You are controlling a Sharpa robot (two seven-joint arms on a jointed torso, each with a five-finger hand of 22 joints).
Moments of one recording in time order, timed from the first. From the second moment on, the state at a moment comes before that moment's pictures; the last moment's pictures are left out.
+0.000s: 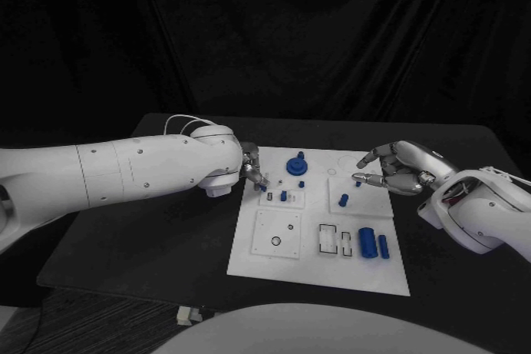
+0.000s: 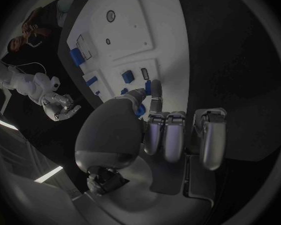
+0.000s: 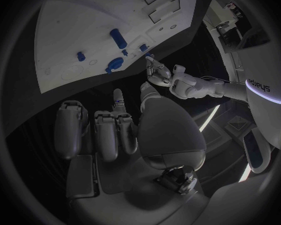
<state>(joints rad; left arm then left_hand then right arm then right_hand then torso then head) 1.31 -0.65 -0.21 1.43 -1.05 0.02 -0.65 1.25 -0.08 0.31 0.20 0.33 1.19 0.01 0.22 0.68 1.47 -0.04 1.57 1.31 1.47 -0.08 1.57 1.31 0.01 1.47 0.03 1.51 1.31 1.22 -1.01 -0.21 1.66 -1.26 -0.49 0.02 1.24 -0.04 0.00 0.29 0.21 0.80 0.10 0.44 0.10 1.47 0.02 1.57 1.31 1.47 -0.04 1.56 1.31 0.05 1.46 0.07 1.36 1.31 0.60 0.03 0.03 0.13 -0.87</state>
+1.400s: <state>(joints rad) 1.29 -0.64 -0.21 1.42 -1.05 0.02 -0.64 1.24 -0.09 0.31 0.19 0.33 1.19 0.01 0.22 0.68 1.47 -0.04 1.57 1.31 1.47 -0.08 1.57 1.31 0.01 1.47 0.03 1.50 1.31 1.22 -1.01 -0.21 1.66 -1.26 -0.49 0.02 1.25 -0.04 0.00 0.29 0.22 0.80 0.11 0.44 0.10 1.47 0.02 1.57 1.31 1.47 -0.04 1.56 1.31 0.05 1.46 0.07 1.36 1.31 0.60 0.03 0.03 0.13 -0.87</state>
